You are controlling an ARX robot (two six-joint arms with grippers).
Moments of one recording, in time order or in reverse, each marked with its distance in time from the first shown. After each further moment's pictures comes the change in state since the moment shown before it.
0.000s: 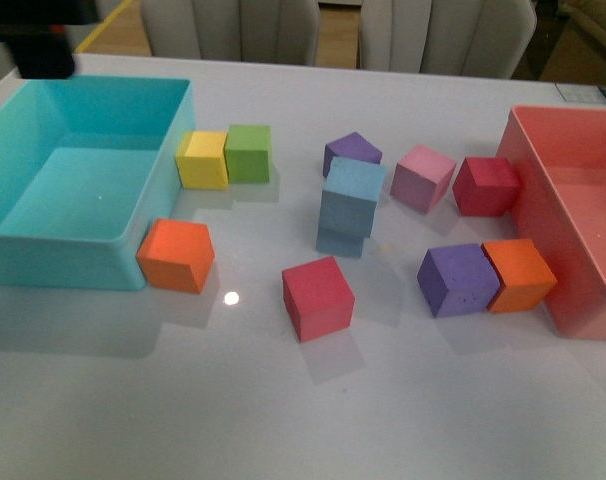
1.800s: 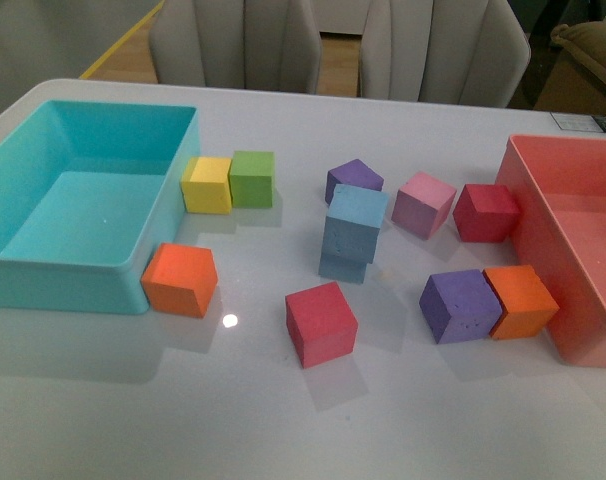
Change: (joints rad) left arm 0.309 -1.246 -0.470 -0.678 0.295 0.059; right arm 0.000 0.000 0.000 0.000 0.000 0.000
